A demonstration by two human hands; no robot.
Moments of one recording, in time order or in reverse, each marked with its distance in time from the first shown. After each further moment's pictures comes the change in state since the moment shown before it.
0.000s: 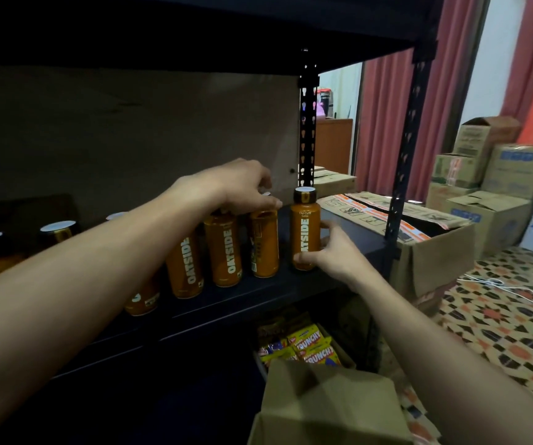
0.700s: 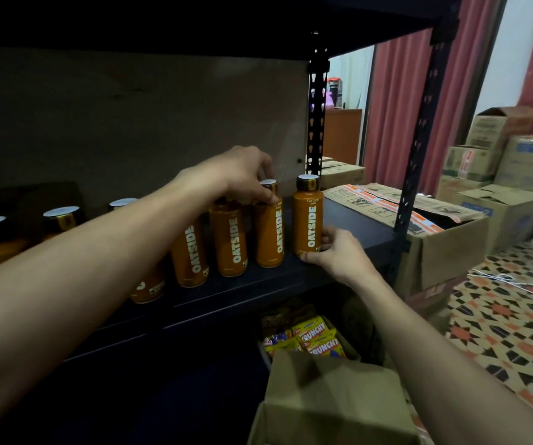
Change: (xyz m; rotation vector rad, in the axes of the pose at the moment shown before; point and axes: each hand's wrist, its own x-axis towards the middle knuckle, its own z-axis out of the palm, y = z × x) left_hand 0.006 -0.012 0.005 -0.140 0.018 -0.027; right_hand 0.003 0.017 0.014 -0.031 -0.031 -0.002
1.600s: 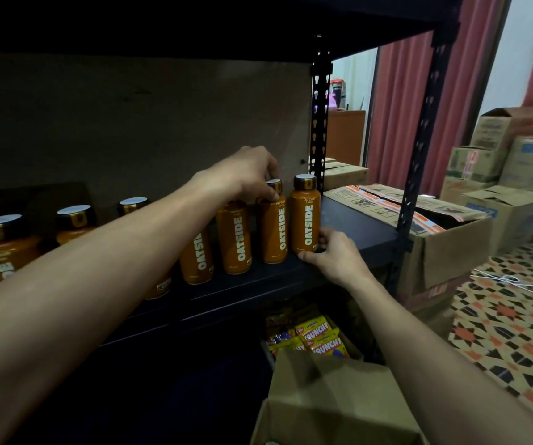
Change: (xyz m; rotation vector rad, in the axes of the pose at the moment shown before) left_hand -0.005 0.008 0.006 -0.022 0.060 -0.023; right_hand -0.009 -0.006 0.009 -0.045 -0.003 -0.064
